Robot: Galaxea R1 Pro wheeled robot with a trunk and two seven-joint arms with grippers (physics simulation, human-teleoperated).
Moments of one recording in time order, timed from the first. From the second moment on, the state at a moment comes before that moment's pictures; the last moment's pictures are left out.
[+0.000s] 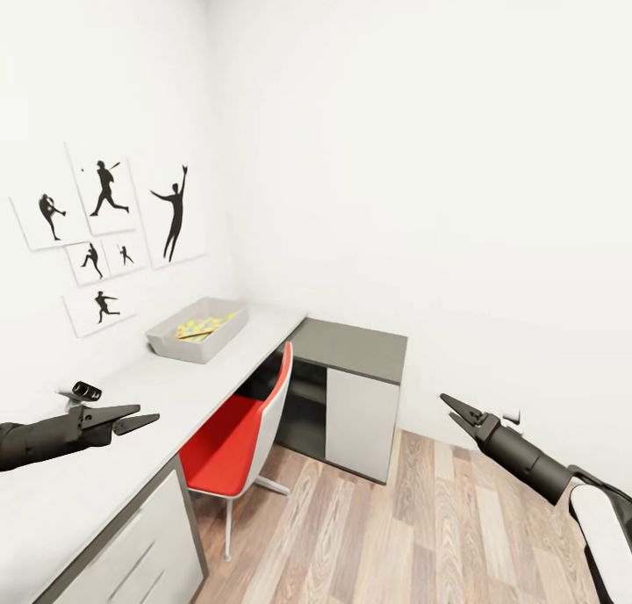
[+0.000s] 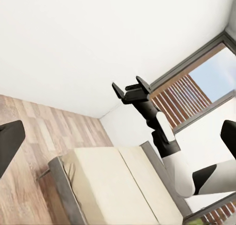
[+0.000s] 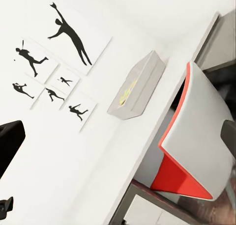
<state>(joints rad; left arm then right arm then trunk) -0.47 0.58 0.12 -1.10 0.50 1.01 -1.56 -0.24 -0.16 -0.36 -1.46 -0.85 0.84 0.58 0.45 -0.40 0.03</state>
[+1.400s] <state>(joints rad) -0.47 0.58 0.12 -1.10 0.50 1.01 -1.56 -0.24 -0.18 -0.38 -1.36 -0.84 0.83 0.58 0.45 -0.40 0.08</state>
